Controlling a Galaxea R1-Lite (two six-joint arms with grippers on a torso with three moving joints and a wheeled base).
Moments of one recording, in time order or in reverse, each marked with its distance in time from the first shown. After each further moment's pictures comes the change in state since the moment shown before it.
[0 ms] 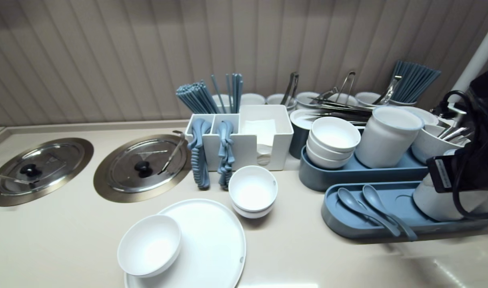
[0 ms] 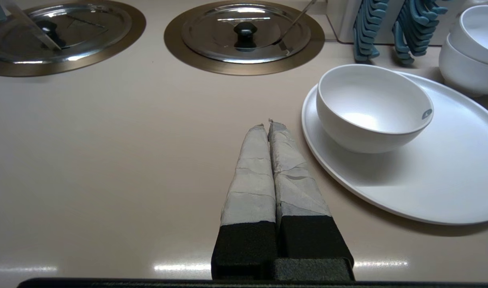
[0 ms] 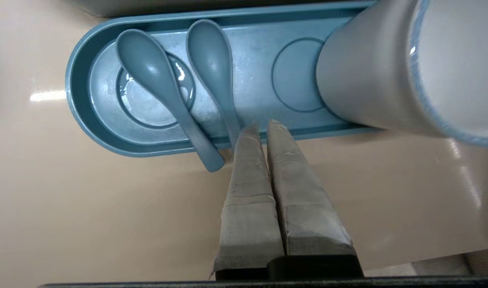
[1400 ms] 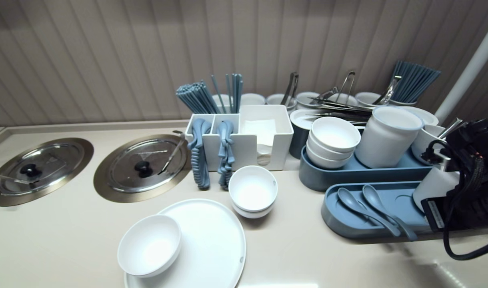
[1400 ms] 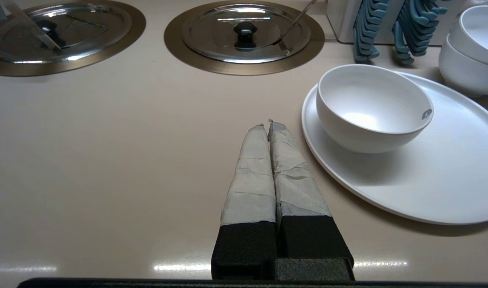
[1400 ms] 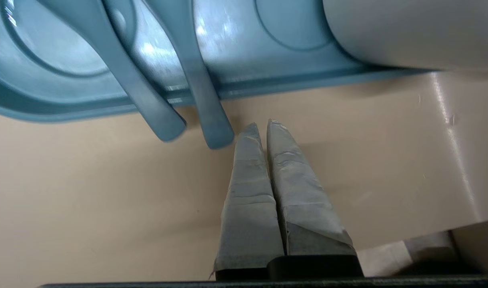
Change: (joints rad) left arm 0.000 0.000 0.000 0.000 0.000 0.000; right arm -0.037 0.002 0.292 -0.122 -0.011 0.007
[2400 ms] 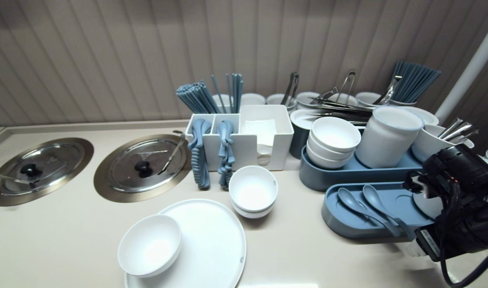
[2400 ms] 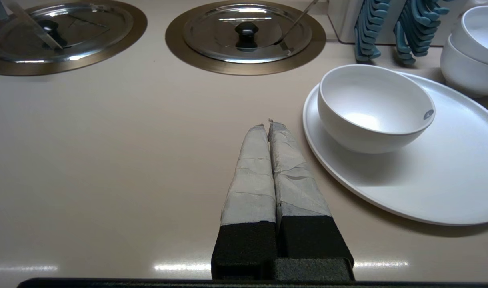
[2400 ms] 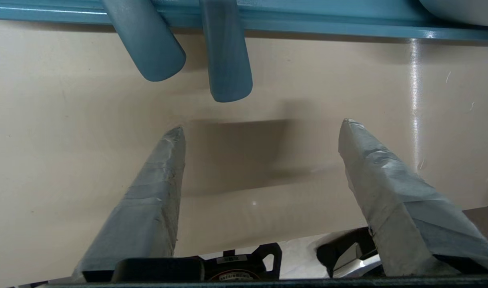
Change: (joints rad) left arm 0.000 0.000 0.000 0.000 0.000 0.000; right arm 0.031 0.056 0.076 0.029 -0.002 -0.067
